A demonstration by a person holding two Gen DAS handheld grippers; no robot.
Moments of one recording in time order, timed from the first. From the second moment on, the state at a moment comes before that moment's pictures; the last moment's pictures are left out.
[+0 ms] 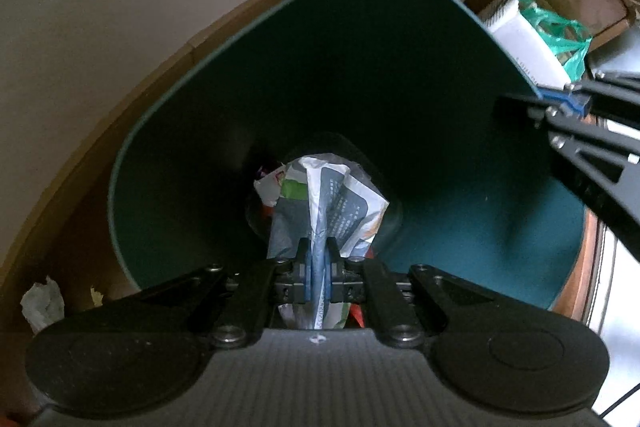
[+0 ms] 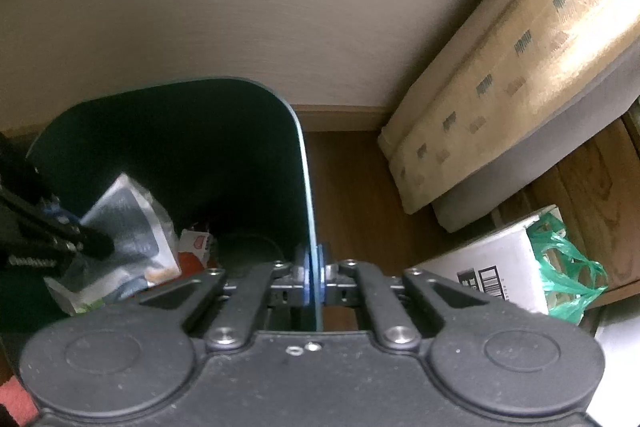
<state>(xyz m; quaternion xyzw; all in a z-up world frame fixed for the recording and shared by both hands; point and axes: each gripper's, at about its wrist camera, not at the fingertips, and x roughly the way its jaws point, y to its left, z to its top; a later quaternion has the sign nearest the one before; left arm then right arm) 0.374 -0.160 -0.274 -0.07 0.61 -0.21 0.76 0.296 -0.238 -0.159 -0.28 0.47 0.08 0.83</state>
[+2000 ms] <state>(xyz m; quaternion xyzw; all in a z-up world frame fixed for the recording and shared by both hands) 0.304 -0.002 -0.453 -0.14 0.72 0.00 0.67 0.306 -0.241 -0.205 -0.18 0.57 0.13 0.79</state>
